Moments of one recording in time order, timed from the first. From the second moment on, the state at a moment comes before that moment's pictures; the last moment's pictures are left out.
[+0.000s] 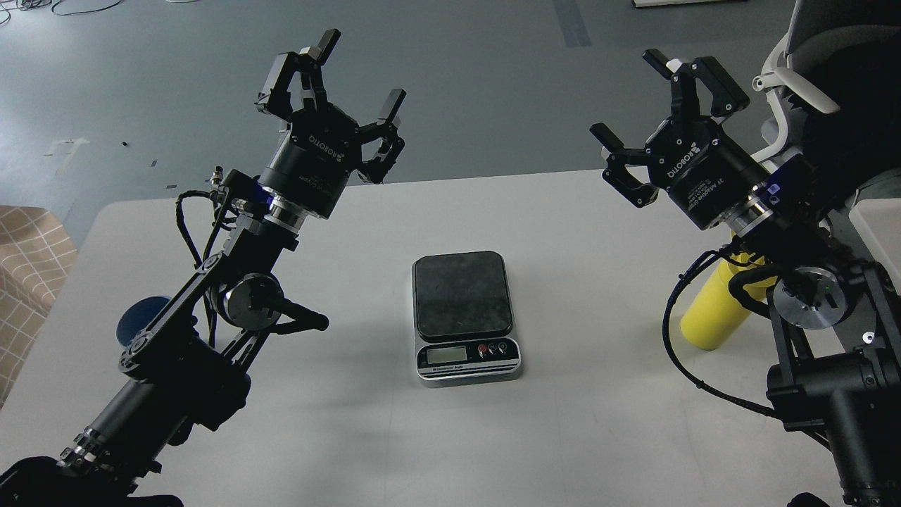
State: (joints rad) left arm -0.53 0.16 -1.06 -1.24 0.48 -0.33 -0.36; right arm 0.32 0.00 1.60 1.44 -0.72 0.49 -0.26
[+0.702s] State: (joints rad) left arm -0.52 0.15 -1.06 -1.24 0.48 -0.33 -0.35; right arm 0.31 0.00 1.60 1.45 -0.72 0.49 -0.26
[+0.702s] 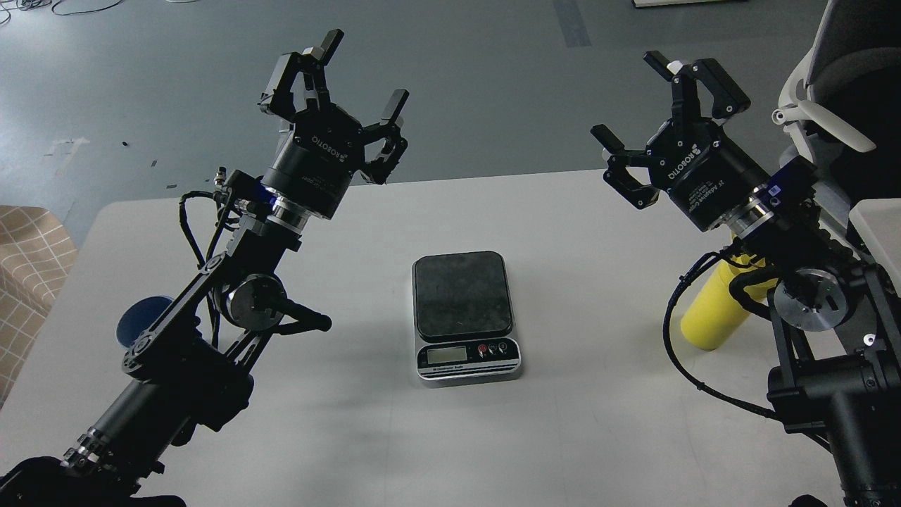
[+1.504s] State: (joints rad) left arm -0.52 0.14 -1.06 -1.24 0.48 -0.33 -0.35; right arm 0.31 0.00 1.60 1.44 -0.72 0.49 -0.26
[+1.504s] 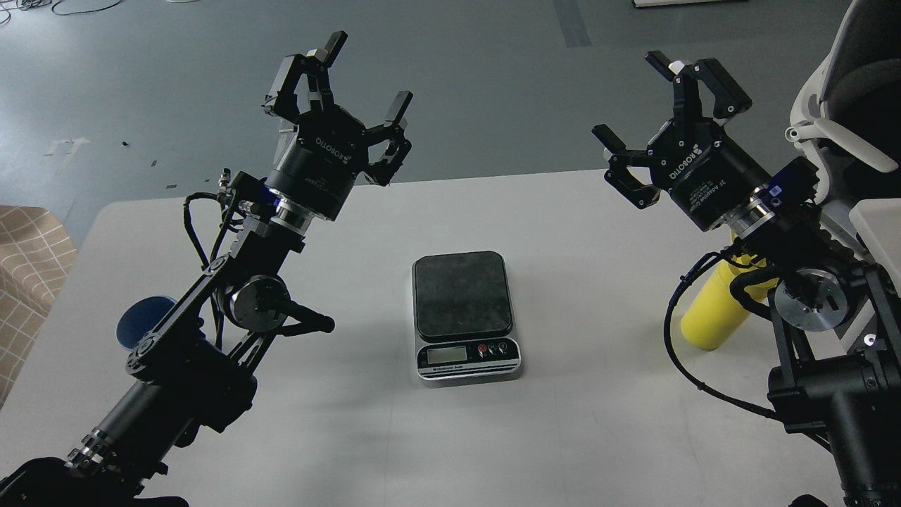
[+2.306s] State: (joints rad) left arm -0.71 0.47 -1.02 -1.29 0.93 -0.41 -0.37; right arm 0.30 0.00 1.61 1.44 -0.73 0.49 -0.26
